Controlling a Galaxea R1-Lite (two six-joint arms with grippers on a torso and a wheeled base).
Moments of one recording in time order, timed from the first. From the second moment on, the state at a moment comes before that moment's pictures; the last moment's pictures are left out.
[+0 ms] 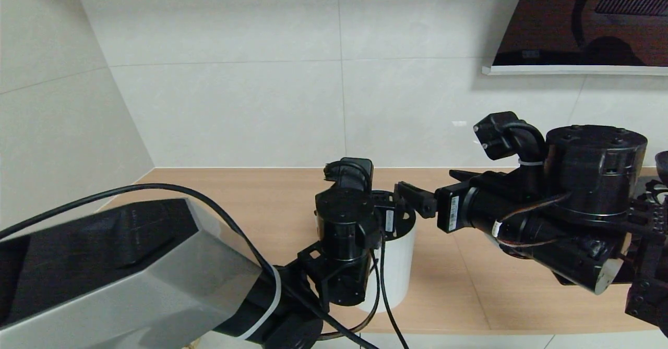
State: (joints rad) left arm -0.85 2.17 -0.96 -1.18 0.66 -0.06; right arm 0.75 1.63 -0.79 -0.70 -0.27 0.13
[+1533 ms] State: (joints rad) left arm -0.20 0.29 -0.48 0.02 0.21 0.10; right arm 0.17 0.41 -0.47 -0.17 -0.23 0.00
